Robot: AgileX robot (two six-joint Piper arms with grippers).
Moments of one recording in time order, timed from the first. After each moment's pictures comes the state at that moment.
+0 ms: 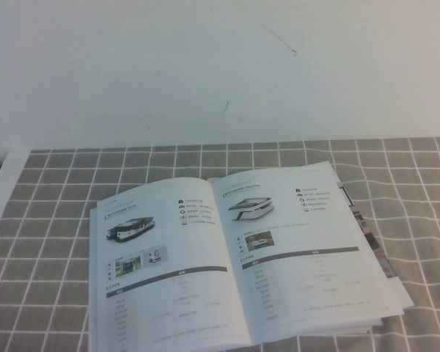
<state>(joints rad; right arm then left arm) 0.34 0.41 -0.44 0.05 0.82 -0.26 -0.13 -0.01 0.02 0.00 0.36 -0.04</state>
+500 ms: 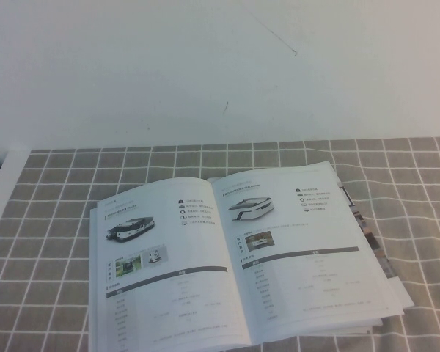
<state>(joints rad) 0.34 0.41 -0.44 0.05 0.82 -0.26 -0.13 -0.01 0.02 -0.01 0.36 -0.05</state>
